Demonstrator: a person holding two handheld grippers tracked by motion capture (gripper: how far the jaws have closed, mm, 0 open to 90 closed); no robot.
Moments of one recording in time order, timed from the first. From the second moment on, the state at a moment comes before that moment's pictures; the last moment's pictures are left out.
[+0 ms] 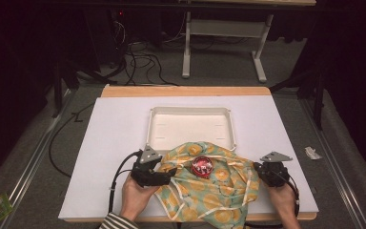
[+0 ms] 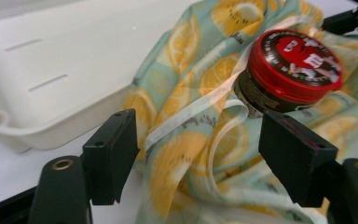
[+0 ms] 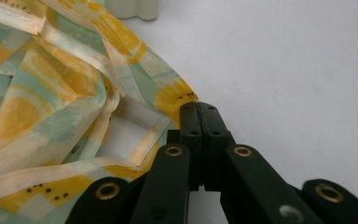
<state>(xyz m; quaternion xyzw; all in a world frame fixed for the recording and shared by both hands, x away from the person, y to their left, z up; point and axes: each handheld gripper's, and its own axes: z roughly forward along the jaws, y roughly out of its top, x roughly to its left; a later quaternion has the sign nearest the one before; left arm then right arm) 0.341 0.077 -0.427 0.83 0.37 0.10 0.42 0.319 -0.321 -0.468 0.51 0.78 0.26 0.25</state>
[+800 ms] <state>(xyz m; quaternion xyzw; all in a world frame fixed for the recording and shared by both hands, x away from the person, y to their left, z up) 0.355 0.076 -0.463 0.86 0.39 0.13 0.30 0.310 -0.334 -0.469 0.51 0.79 0.26 0.24</state>
